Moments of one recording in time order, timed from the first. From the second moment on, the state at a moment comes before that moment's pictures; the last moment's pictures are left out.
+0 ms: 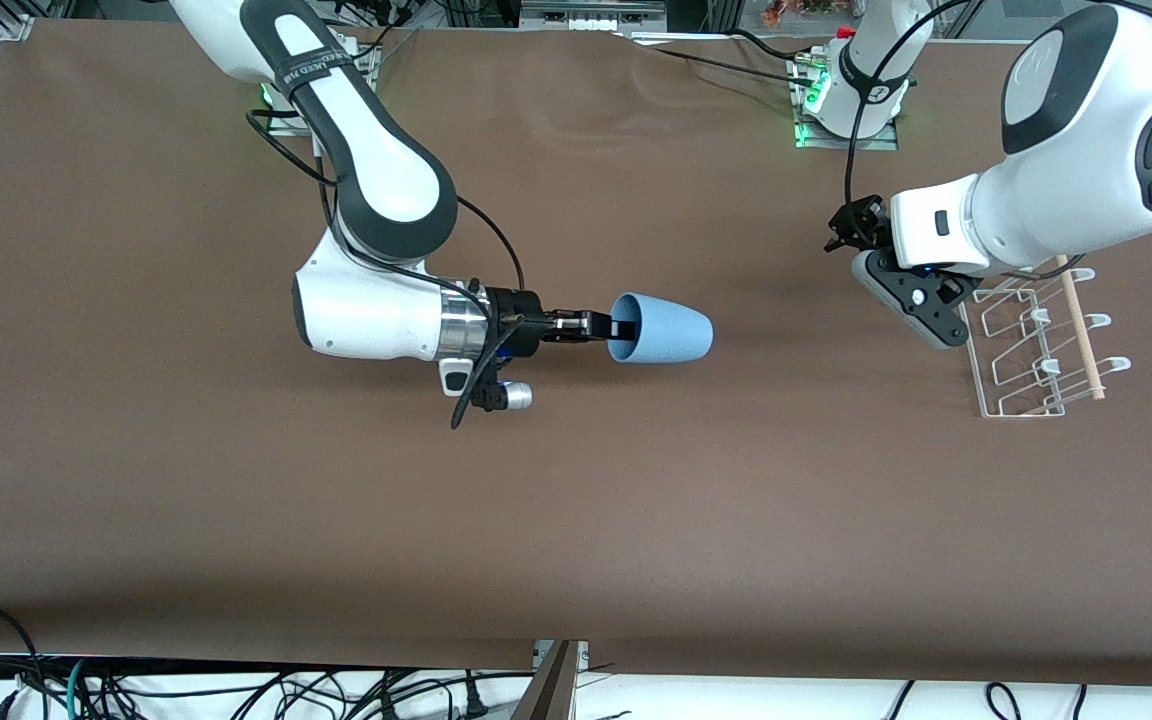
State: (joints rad) left arm -0.16 0.19 -0.07 -1.58 -0.26 1.59 0.55; right arm 0.49 0.65 0.10 -1.33 1.24 2.15 0.08
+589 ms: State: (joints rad) left arm -0.21 0.25 -0.07 -1.57 -0.45 1.82 0.89; right arm 0.53 0.67 0.12 -1.28 1.25 2.15 0.08
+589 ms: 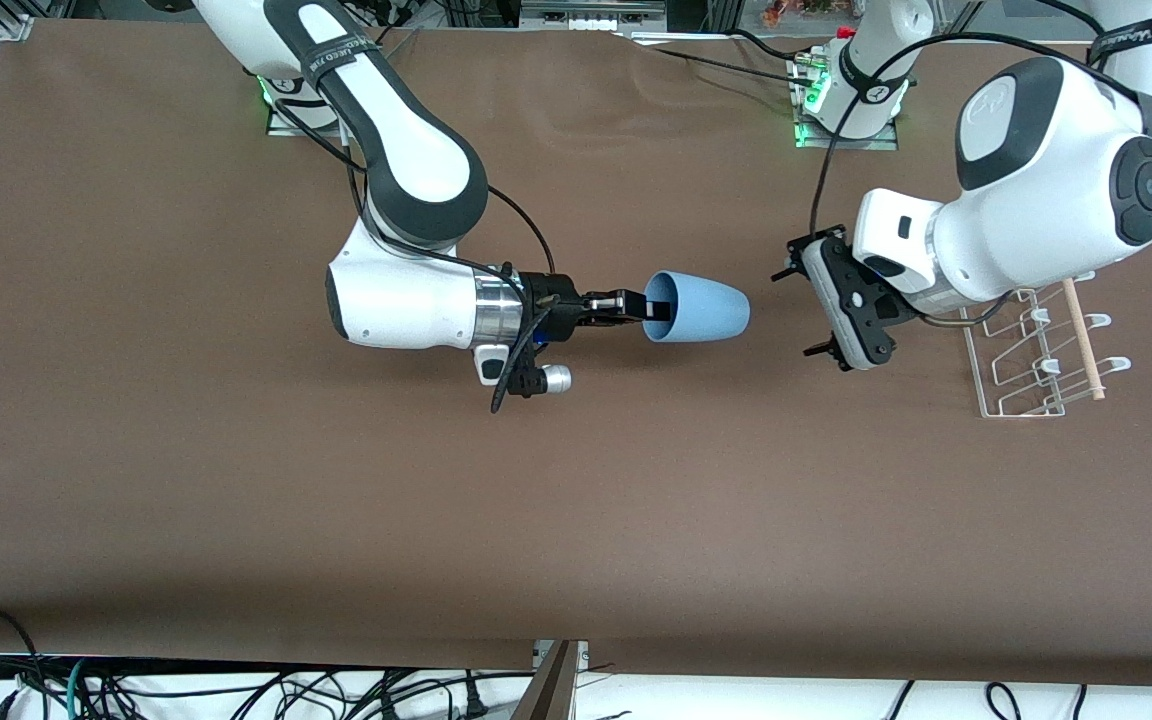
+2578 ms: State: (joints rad) left arm -0.29 0.32 -0.09 -1.57 -0.53 1.99 1.19; right arm 0.51 0.71 0.12 -1.20 1.25 2.15 0.08
